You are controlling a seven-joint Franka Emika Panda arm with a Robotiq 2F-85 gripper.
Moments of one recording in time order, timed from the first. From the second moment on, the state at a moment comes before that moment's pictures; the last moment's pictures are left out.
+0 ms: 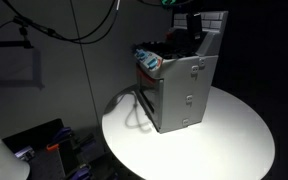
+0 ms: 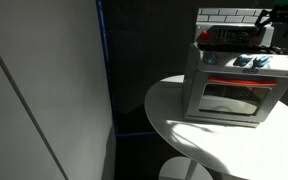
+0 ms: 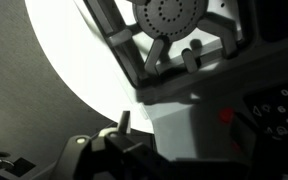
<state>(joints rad) -0.03 0.34 -0.14 -1.50 -0.11 2.04 0.73</state>
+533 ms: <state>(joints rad) -0.02 0.35 -0.14 -1.50 -0.11 2.06 0.73</state>
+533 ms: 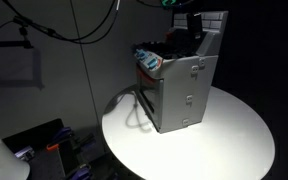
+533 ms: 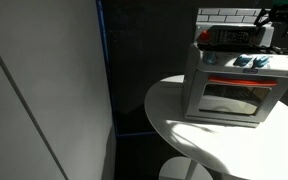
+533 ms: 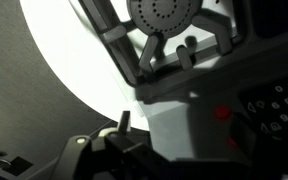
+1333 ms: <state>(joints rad) -0.02 0.35 -0.14 -1.50 -0.11 2.08 0.73</state>
